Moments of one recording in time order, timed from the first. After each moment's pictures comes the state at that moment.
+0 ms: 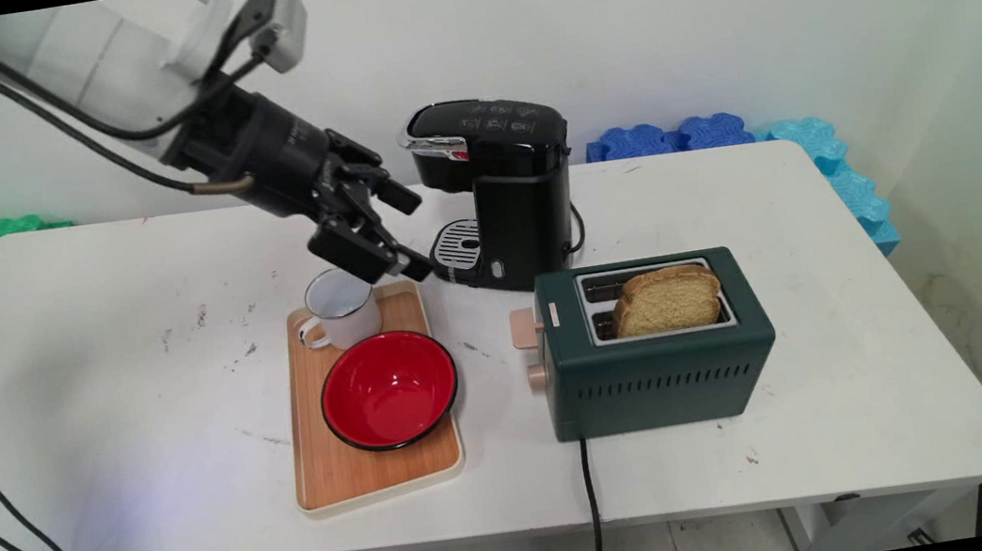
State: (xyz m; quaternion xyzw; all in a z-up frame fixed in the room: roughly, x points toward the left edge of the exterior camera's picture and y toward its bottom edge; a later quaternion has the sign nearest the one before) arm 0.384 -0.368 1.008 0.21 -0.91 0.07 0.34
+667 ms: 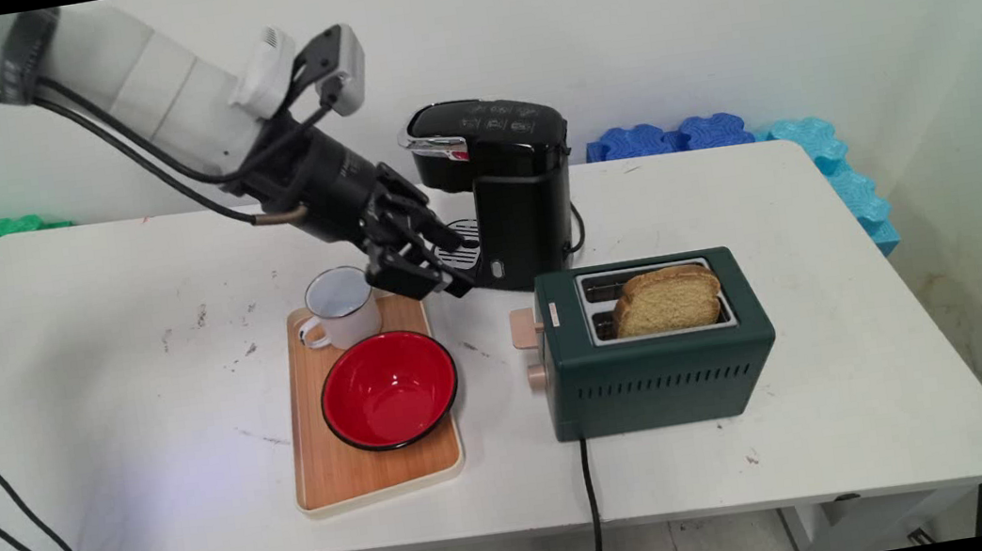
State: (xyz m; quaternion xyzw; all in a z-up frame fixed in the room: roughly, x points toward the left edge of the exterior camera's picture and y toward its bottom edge) arm 0.359 -0.380 0.978 0.19 -0.92 0.06 0.33
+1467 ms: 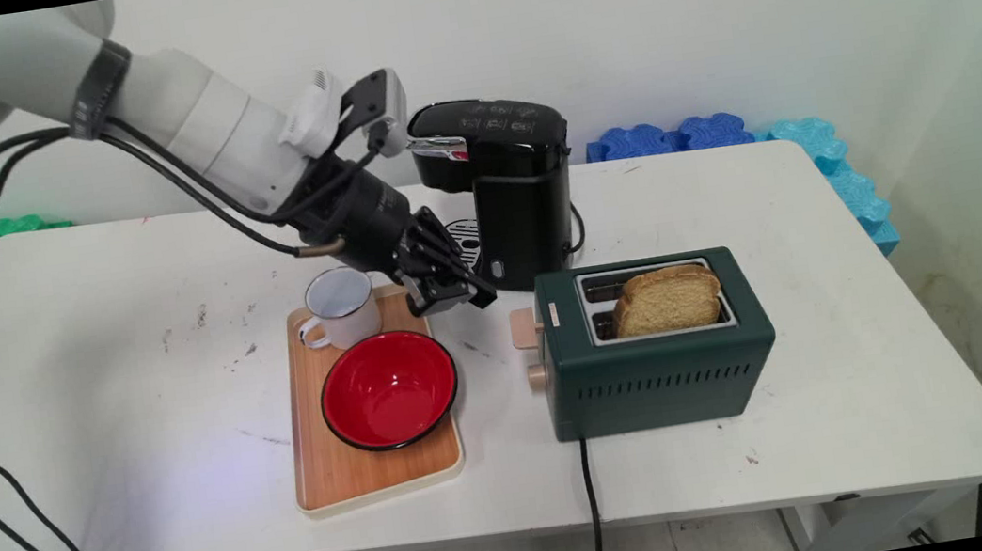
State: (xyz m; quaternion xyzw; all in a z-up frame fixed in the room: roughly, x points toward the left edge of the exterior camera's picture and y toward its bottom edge) arm 0.338 -0.386 0.948 0.18 -0.93 0.04 0.32
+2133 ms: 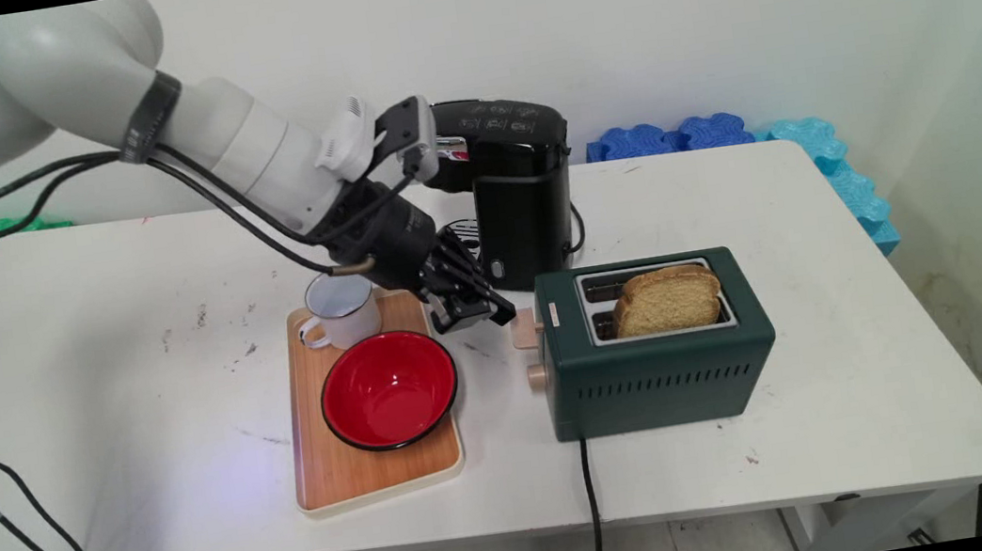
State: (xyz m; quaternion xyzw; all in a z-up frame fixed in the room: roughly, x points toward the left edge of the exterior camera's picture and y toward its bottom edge) arm 0.322 -0.393 0.925 0.19 -0.93 0.03 0.32
